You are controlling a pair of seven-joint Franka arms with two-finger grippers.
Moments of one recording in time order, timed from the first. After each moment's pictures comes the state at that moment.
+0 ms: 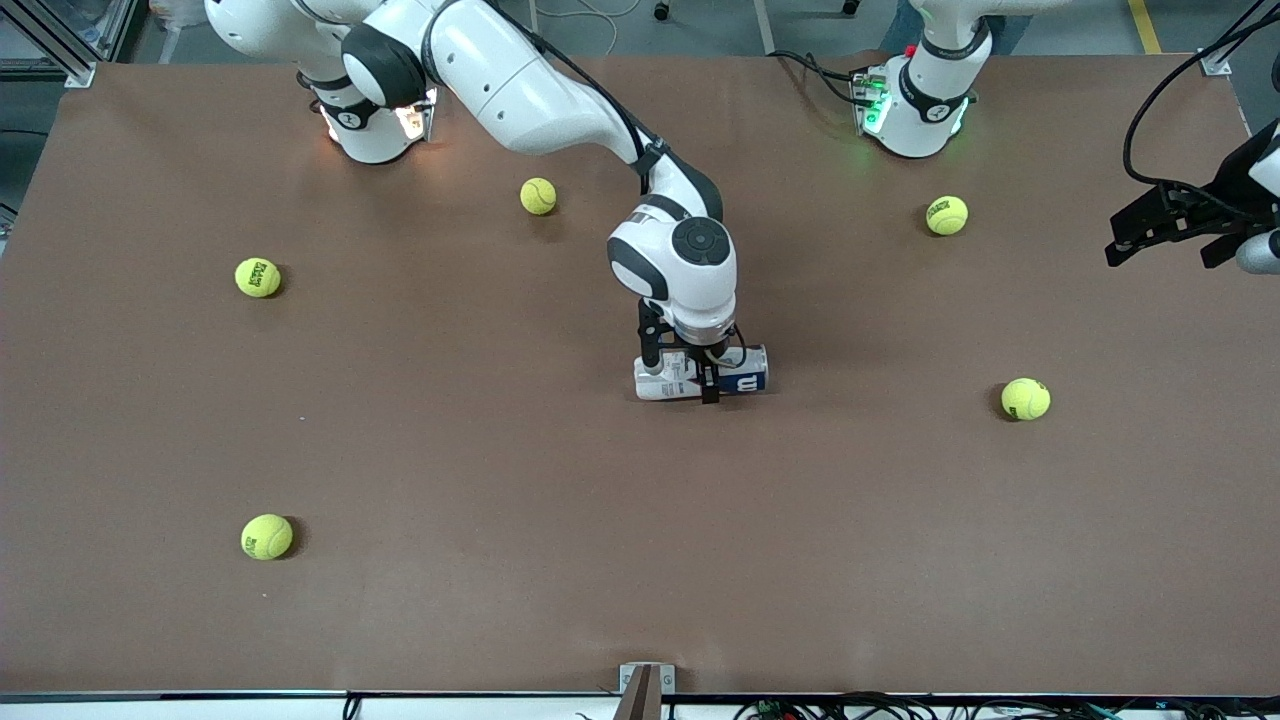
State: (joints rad) left arm 0.00 0.00 -0.03 -1.51 -0.01 1.54 0.00; right arm 0.96 1.07 -0.11 -1.04 0.02 2.29 2.40
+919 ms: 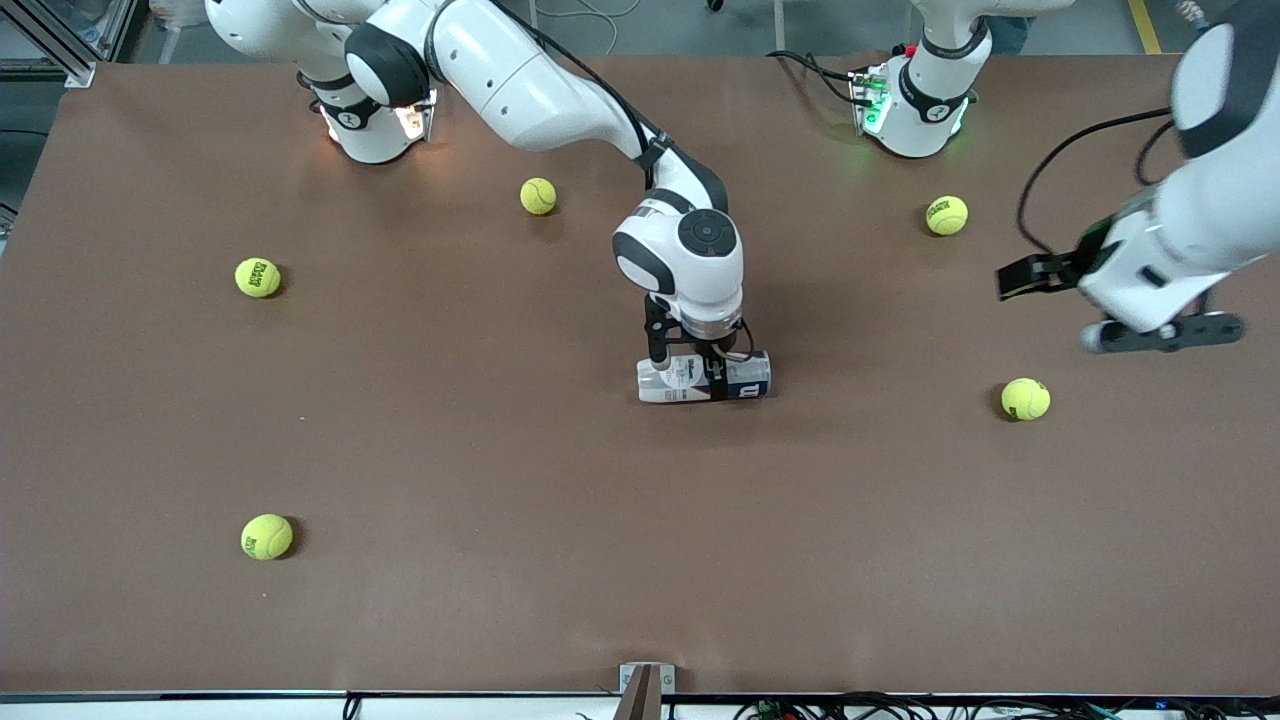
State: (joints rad) left arm -0.11 0.16 -0.08 -1.54 -0.05 1.49 -0.24; right arm 0.97 1.07 -0.11 -1.00 0.01 2.25 2.40
